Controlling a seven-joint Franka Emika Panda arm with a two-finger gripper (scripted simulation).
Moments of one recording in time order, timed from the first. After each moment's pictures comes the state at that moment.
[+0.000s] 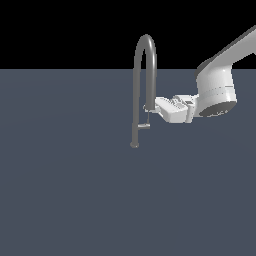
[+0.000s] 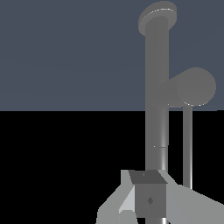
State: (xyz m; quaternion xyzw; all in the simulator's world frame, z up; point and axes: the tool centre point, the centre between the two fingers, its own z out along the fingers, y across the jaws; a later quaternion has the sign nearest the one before) arm 0.056 -0.069 0.152 -0.54 0.46 0.54 0.46
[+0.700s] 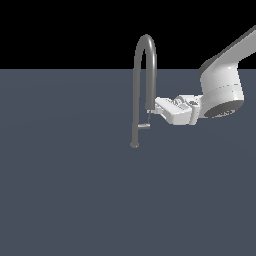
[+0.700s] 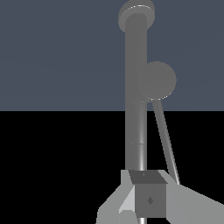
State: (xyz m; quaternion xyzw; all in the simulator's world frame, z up) arm 0.035 -0.073 0.156 -0.54 0.46 0.54 0.46
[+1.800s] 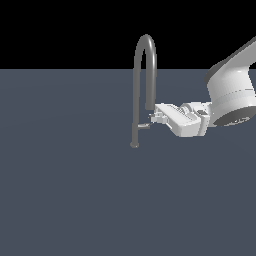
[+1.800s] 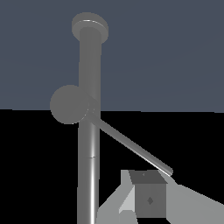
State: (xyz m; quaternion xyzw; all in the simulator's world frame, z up) arm -0.012 -0.080 0.142 -0.54 0.46 0.53 0.46
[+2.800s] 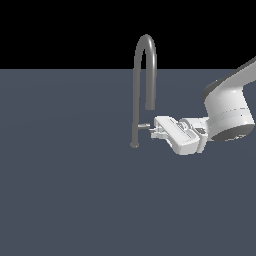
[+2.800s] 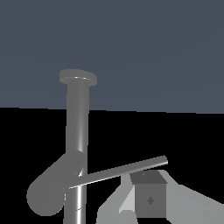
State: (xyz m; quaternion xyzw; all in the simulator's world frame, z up) arm -0.023 -0.082 0.092 -0.54 0.45 0.53 0.47
